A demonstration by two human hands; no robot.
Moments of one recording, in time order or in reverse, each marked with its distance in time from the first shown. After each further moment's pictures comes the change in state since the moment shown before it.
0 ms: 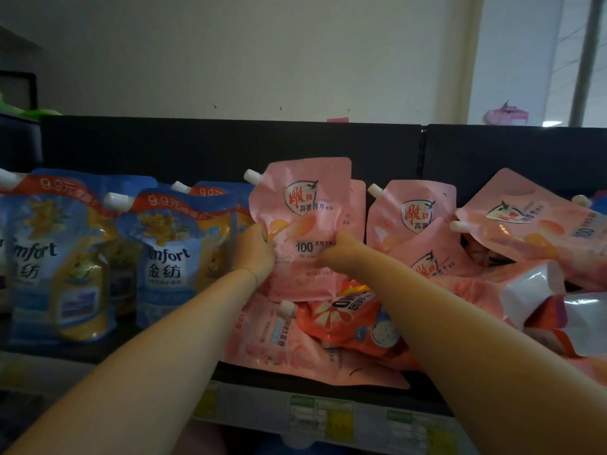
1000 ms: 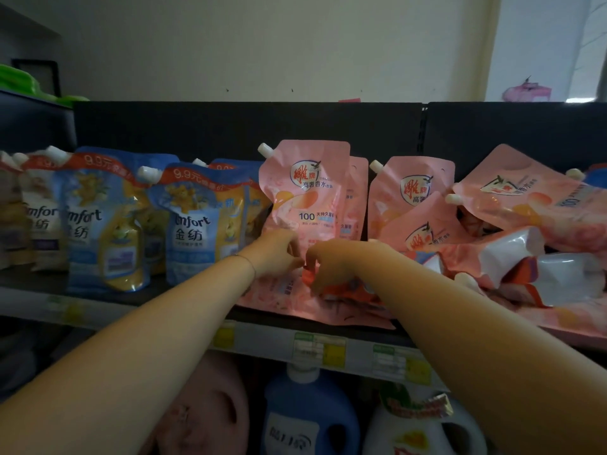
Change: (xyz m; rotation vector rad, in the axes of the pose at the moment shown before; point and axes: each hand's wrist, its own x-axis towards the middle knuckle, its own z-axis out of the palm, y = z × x) left_hand -0.068 0.011 -0.032 0.264 -0.538 0.302; right_hand -0.078 -0.009 0.014 -0.905 -0.369 -0.196
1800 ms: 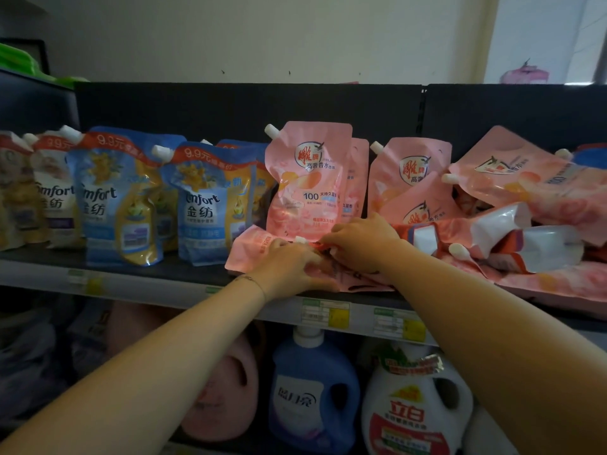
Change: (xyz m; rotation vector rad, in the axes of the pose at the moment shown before) left_hand -0.061 0.012 0.036 0.090 0.006 0.297; right_hand -0.010 0.032 0.034 -0.527 0.333 -0.058
